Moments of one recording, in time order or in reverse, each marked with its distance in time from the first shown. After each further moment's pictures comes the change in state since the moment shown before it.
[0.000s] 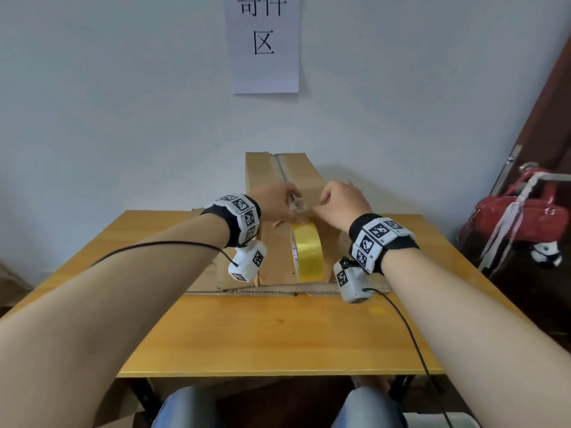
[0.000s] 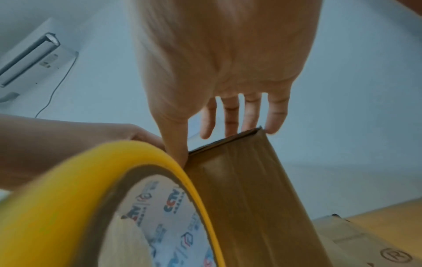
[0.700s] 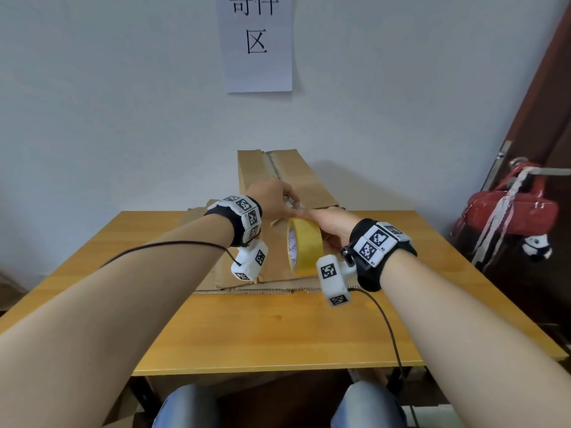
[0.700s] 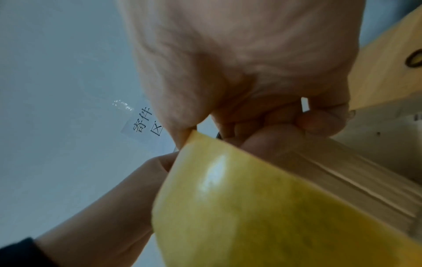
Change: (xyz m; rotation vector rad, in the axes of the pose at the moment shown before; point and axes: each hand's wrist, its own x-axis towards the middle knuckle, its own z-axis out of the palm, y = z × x) left_hand -0.003 0.007 0.003 0.010 0.060 -0.026; right_hand -0.025 -0.006 0.012 0.587 -0.421 0.439
